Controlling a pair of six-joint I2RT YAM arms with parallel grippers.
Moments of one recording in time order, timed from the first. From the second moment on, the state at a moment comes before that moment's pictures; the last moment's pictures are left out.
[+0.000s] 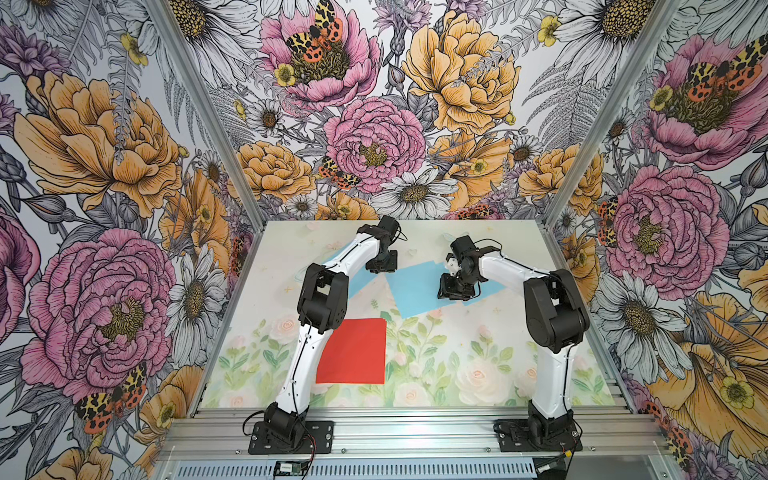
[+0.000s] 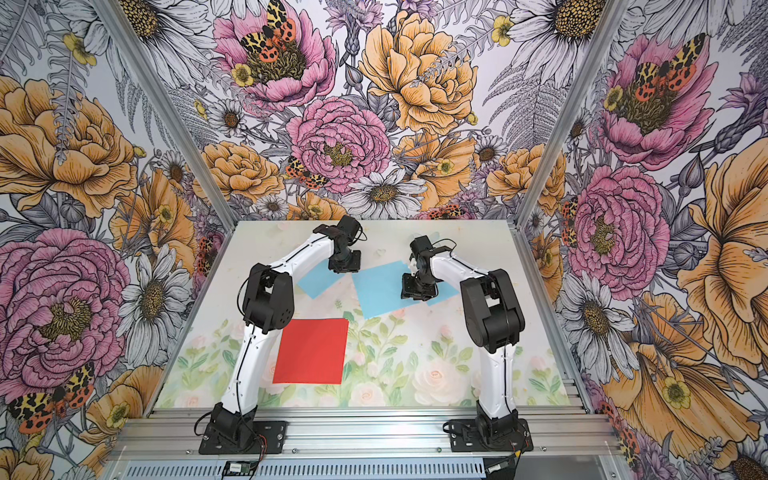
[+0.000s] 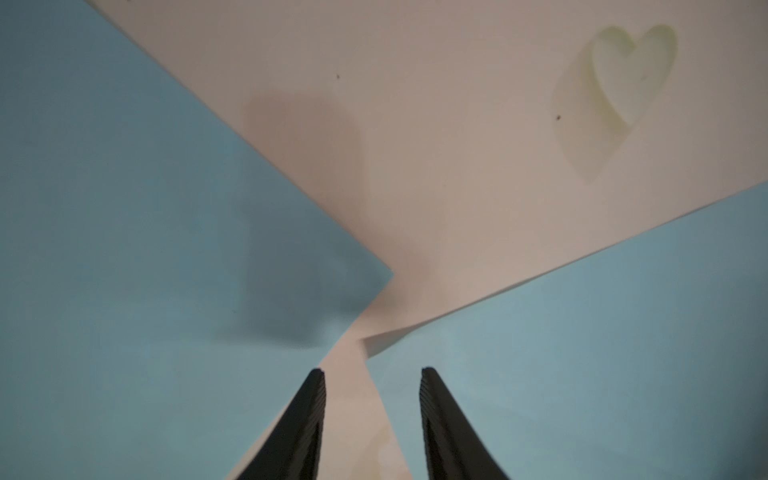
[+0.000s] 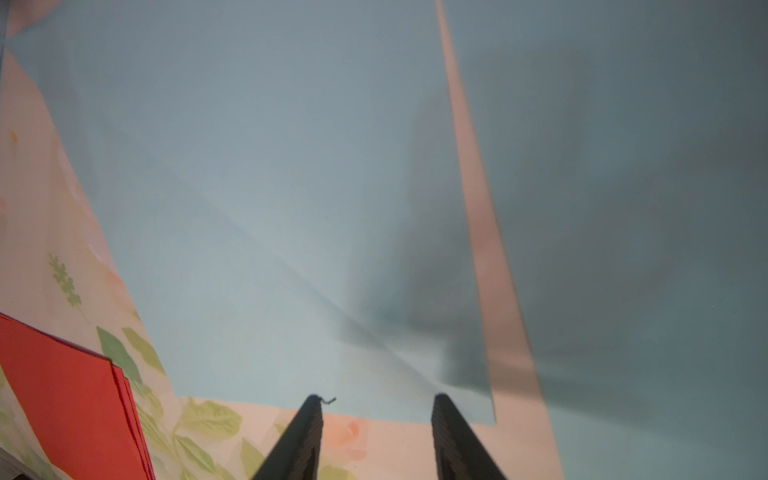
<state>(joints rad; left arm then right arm) -0.44 2.46 2.17 -1.03 -0.04 -0.41 0.32 2.03 1.46 -0.79 -0.31 0.31</state>
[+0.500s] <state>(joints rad) -0.43 2.49 2.21 -1.03 0.03 -0.40 0.32 2.05 1.46 -0.79 -0.31 0.31</state>
